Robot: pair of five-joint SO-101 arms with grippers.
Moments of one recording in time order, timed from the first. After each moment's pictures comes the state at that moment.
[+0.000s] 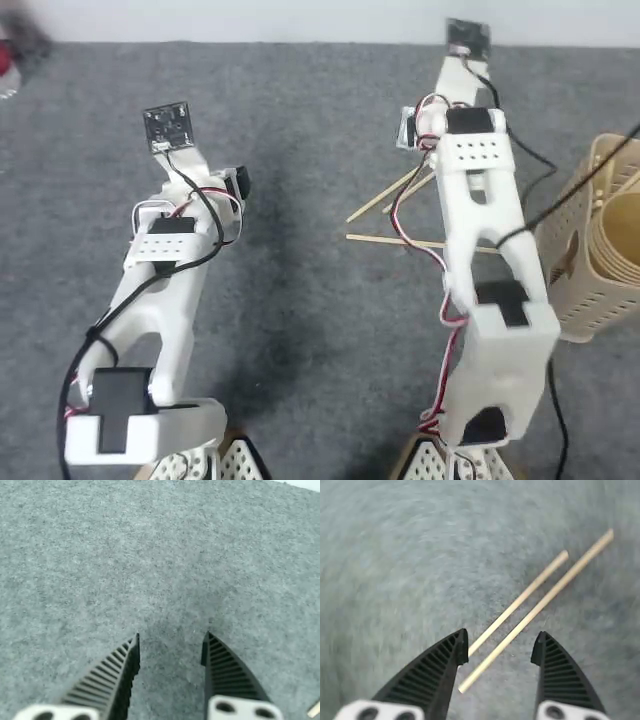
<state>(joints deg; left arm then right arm) -6.5 -6.9 44.8 20.8 15.9 -8.7 25.8 -21.3 60.5 -18.7</state>
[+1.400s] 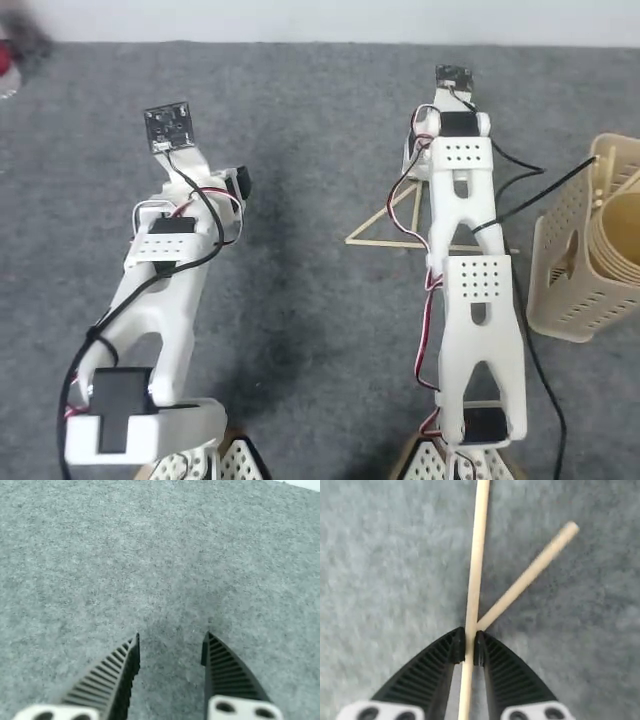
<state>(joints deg) -6.3 -6.9 44.8 20.8 15.9 -6.6 71.8 -78.9 92.0 -8.8</state>
